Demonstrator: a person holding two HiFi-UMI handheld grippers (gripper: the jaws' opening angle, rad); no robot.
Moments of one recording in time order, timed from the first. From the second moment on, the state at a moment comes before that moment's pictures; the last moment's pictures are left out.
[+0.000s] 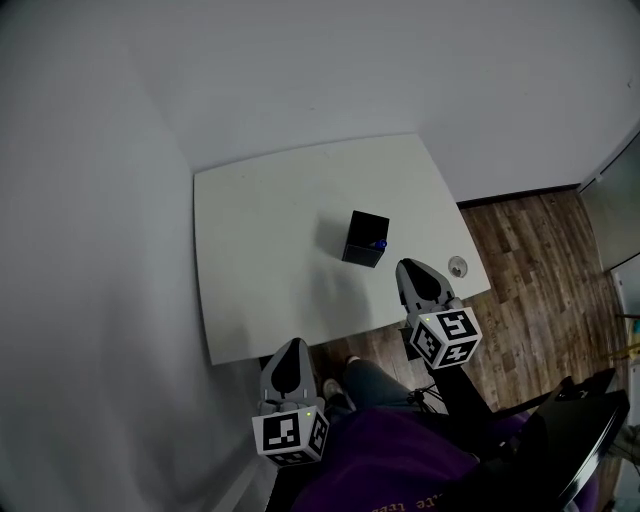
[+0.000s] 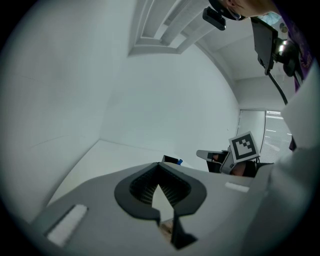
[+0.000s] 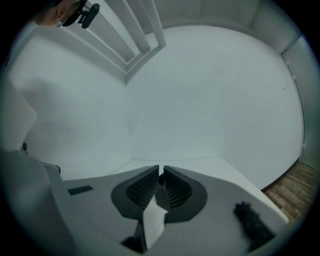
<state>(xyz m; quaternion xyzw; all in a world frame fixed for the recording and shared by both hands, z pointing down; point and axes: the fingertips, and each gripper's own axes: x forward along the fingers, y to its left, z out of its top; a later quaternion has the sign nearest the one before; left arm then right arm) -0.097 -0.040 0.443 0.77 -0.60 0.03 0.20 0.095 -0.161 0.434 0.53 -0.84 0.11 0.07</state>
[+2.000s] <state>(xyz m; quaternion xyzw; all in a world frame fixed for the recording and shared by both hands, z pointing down) -0.102 -0.101 0.438 0.74 -0.65 0.04 0.20 0.075 -0.239 0.506 0.47 -0.85 0.12 0.20</state>
